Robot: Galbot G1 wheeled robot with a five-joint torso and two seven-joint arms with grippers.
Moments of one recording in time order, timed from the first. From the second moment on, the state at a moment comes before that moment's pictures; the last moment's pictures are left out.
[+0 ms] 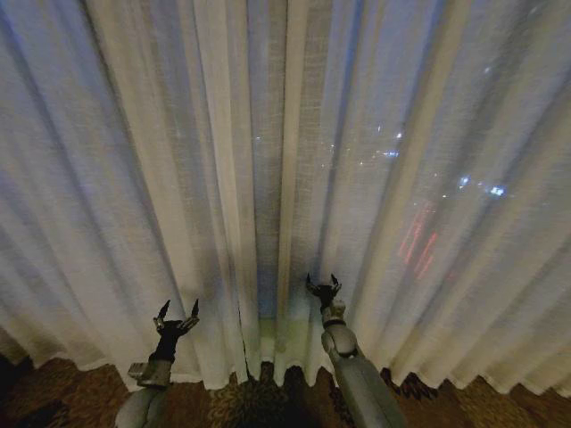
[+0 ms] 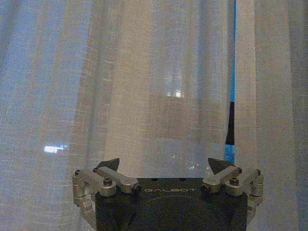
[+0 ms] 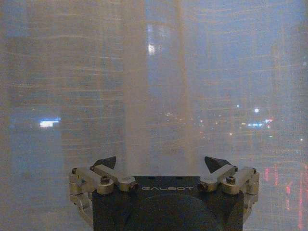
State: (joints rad) left arm 1.38 -1.26 -0.62 -1.69 -0.44 -0.38 0.13; right arm -0.88 1.45 0.34 1.35 0.18 0.09 0.21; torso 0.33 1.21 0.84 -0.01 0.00
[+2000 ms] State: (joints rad) left arm 1.38 -1.26 -0.62 -1.69 -0.44 -0.38 0.13; right arm -0.99 1.42 0.41 1.43 0.27 0.15 0.12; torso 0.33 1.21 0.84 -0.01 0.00
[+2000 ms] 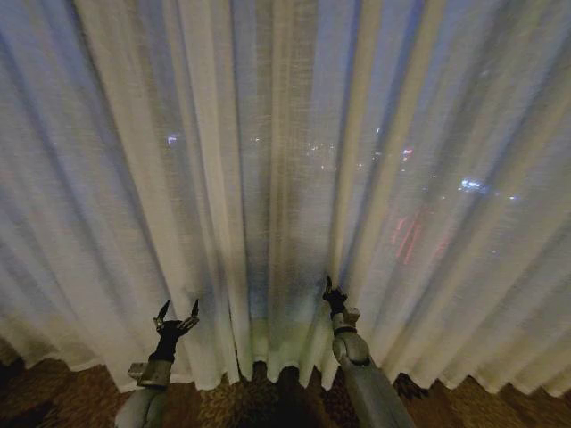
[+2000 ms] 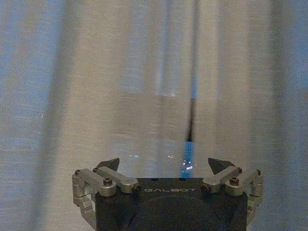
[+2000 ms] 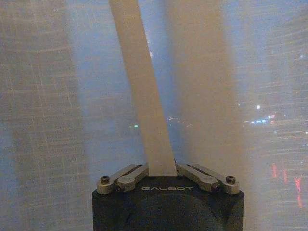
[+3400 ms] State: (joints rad) left arm 1.38 -1.26 -0.62 -1.69 -0.44 -0.38 0.13; right arm -0.98 1.36 0.47 1.42 0.36 0.17 0.12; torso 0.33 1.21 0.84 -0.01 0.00
